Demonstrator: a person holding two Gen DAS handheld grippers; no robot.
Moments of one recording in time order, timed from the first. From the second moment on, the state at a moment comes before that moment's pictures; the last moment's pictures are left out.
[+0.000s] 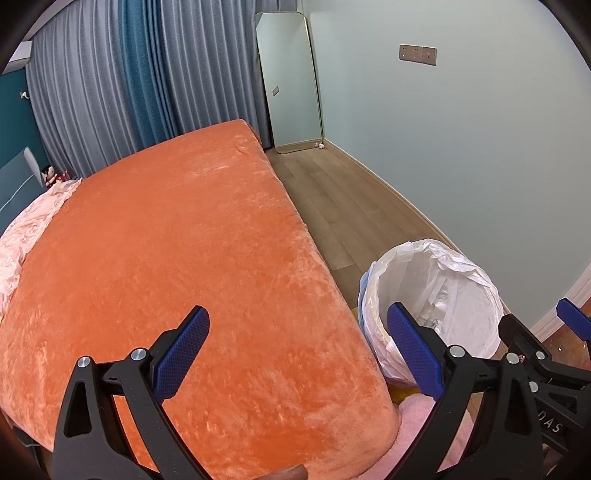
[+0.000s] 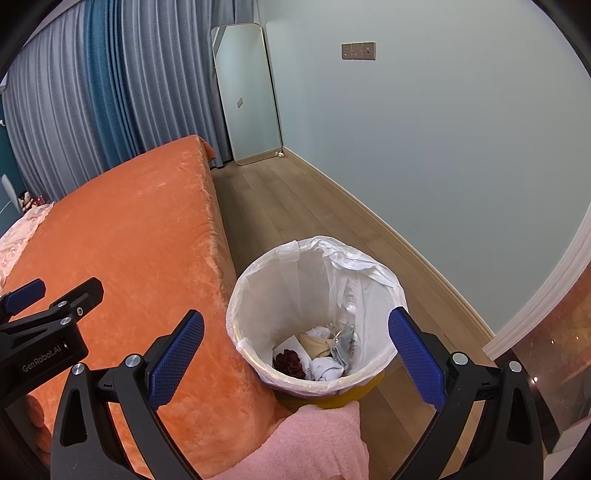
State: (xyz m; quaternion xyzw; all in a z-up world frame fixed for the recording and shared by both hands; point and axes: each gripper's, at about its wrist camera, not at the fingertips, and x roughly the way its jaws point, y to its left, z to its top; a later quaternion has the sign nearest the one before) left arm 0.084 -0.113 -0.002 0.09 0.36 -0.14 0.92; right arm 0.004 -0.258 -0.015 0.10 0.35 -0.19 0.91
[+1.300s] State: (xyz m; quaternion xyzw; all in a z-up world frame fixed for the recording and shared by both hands) left arm 0.075 -0.128 -0.007 0.11 0.36 -0.14 0.92; right arm 0.002 -0.262 -0.024 0.10 0.36 -0.19 0.91
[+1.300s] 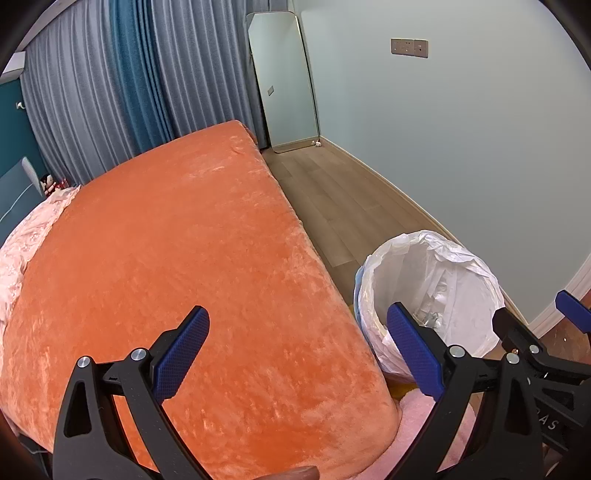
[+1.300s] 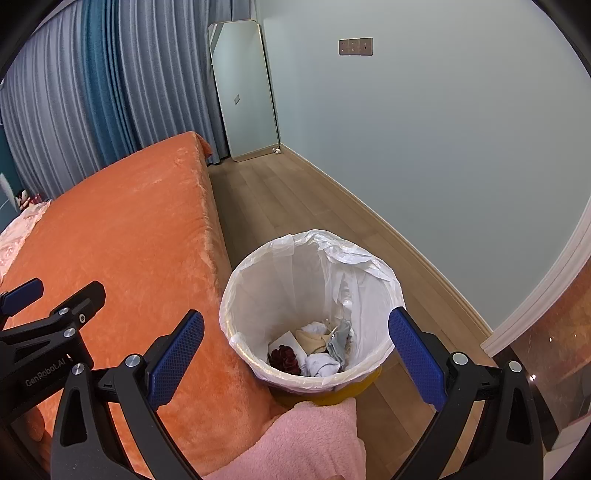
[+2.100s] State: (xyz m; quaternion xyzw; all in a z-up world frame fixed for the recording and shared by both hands) left arm 0.074 -0.129 -0.010 0.11 0.36 -0.14 0.92; right arm -0.001 -0.263 -0.028 0.10 0.36 -0.20 0.91
